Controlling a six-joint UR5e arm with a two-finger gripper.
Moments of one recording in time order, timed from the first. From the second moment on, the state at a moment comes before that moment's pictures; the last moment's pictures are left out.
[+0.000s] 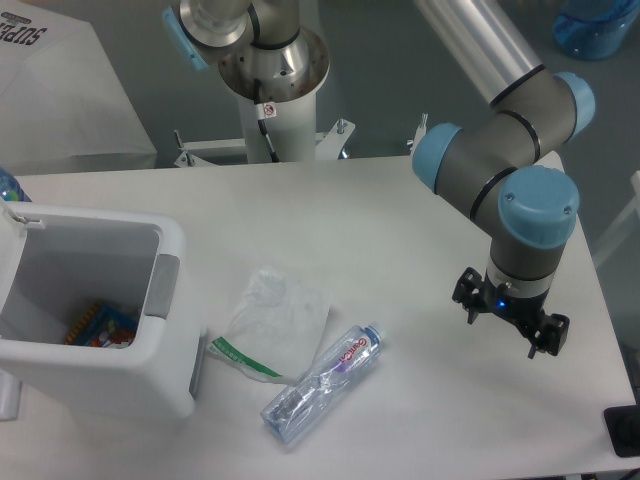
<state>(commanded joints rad) 2.64 -2.15 -1.32 -1.07 1.59 1.31</state>
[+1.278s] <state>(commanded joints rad) 2.66 -2.13 -1.35 -1.05 1.18 0.91</state>
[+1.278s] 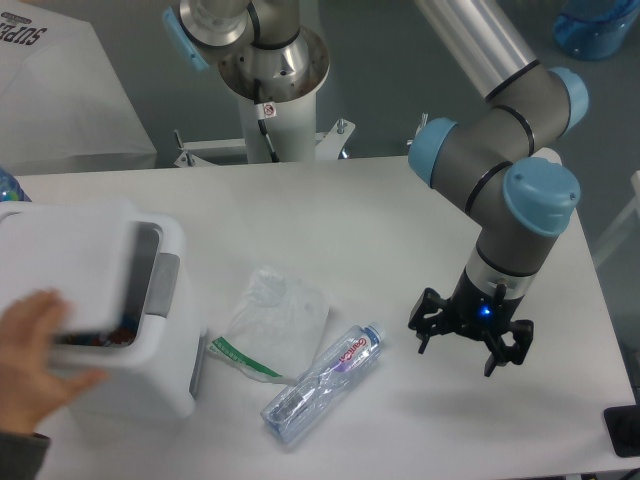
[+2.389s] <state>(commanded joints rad) 2.66 -2.14 -1.37 -1.05 1.16 0.91</state>
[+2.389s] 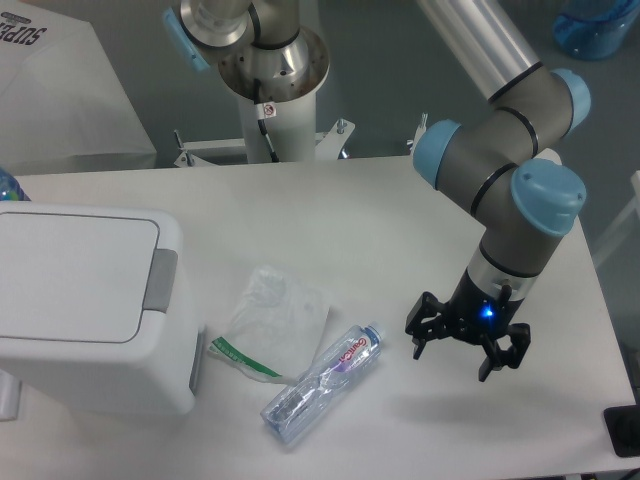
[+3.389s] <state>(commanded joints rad) 2.53 -1.93 -1.39 -1.04 0.88 0.46</state>
